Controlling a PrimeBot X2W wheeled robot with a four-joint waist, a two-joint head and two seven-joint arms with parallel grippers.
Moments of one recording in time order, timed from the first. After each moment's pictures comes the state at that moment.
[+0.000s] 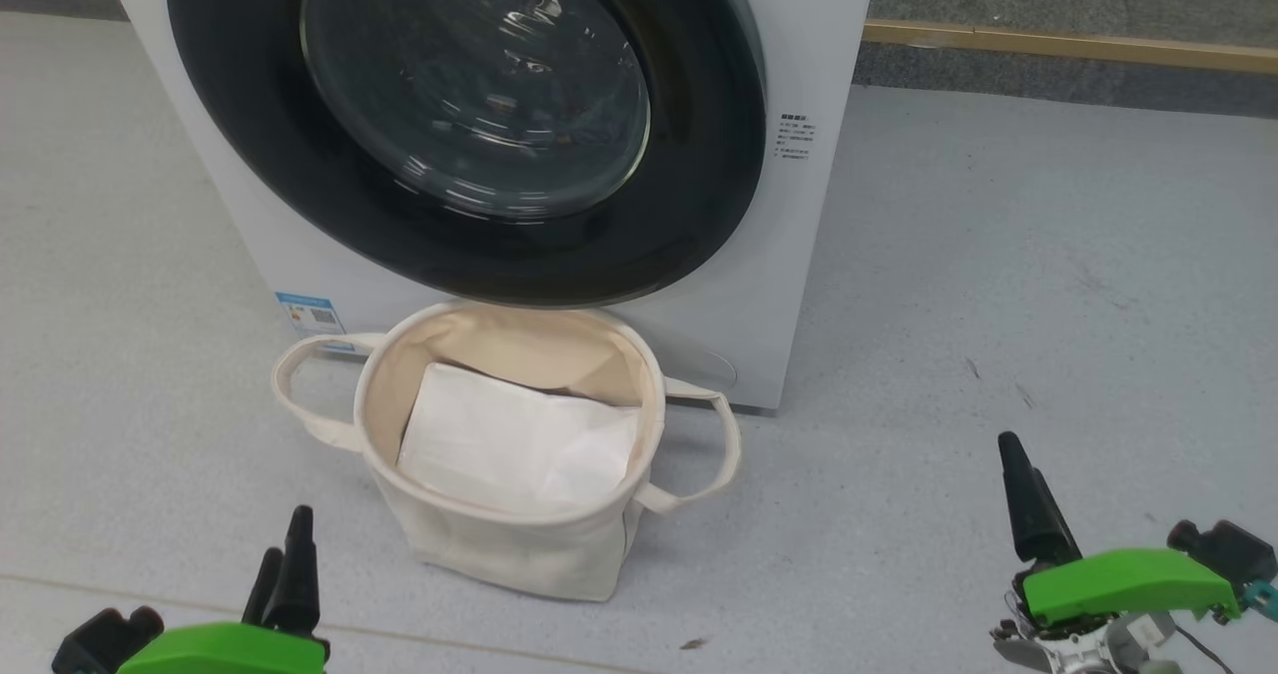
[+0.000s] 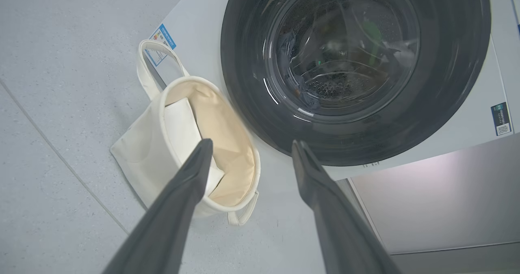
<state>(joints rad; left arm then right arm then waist) -0.09 0.11 0.01 0.36 -1.07 -0.05 -0.03 -0.10 -0.04 -0.04 0.32 1.04 0.13 -0.03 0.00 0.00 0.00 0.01</state>
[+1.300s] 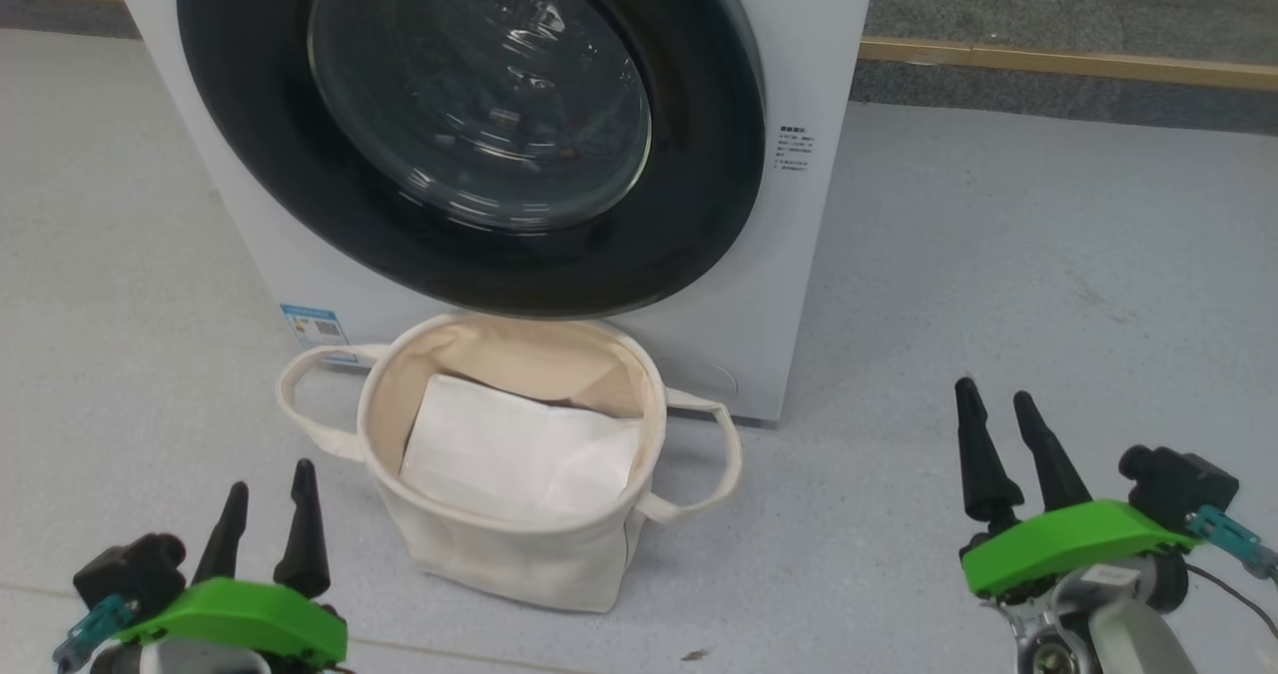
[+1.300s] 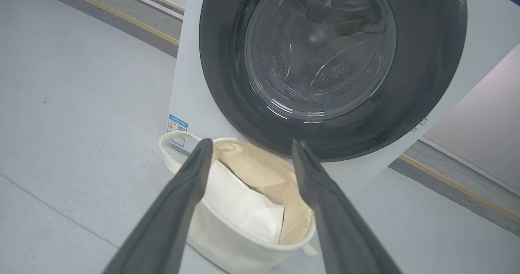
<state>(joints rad) -0.16 0.18 -0.07 0.37 -0.62 0.02 -0.13 -0.17 -0.04 0.01 0.30 0.54 0.13 -0.14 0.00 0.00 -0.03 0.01</state>
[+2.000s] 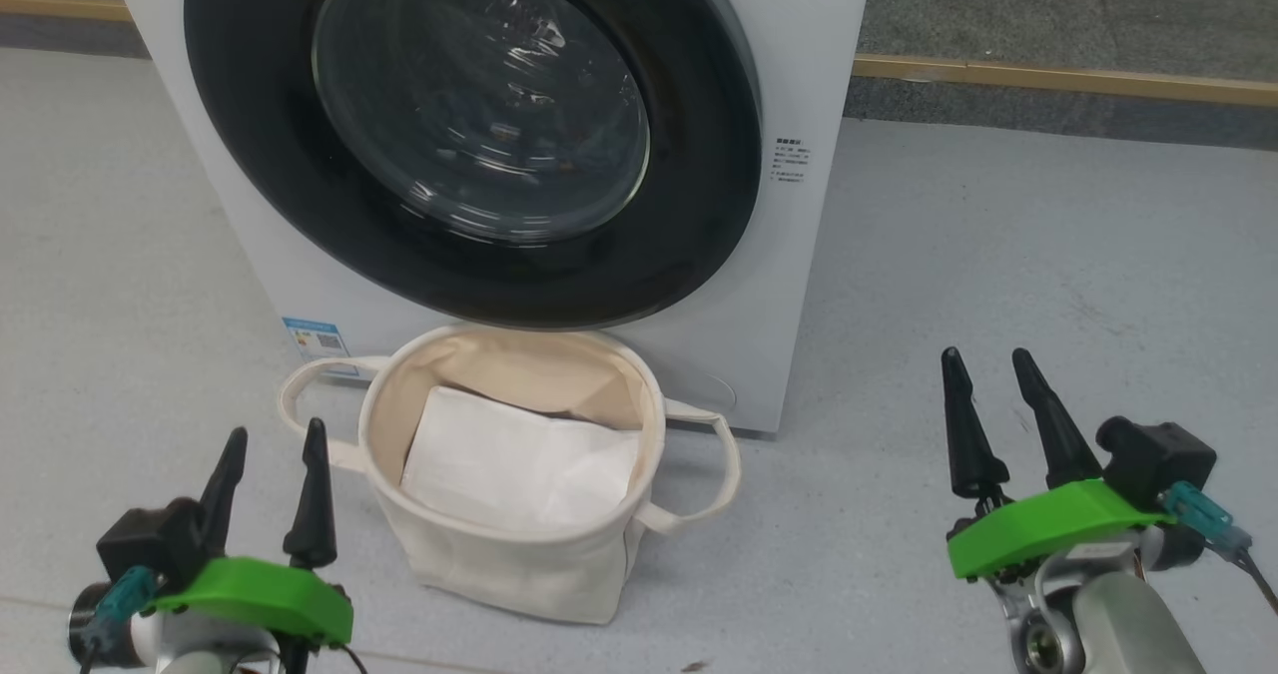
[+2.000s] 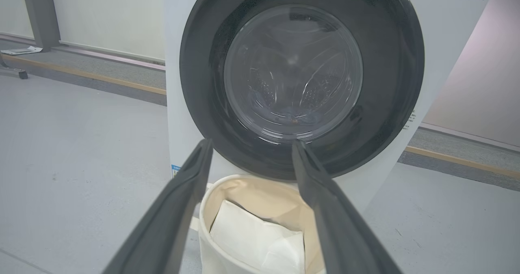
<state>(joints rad) -0.19 0.22 -0.11 0.34 -0.42 0.02 -0.19 -0.20 -0.04 0.02 0.28 0.31 0.13 -0.20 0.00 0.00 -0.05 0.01</state>
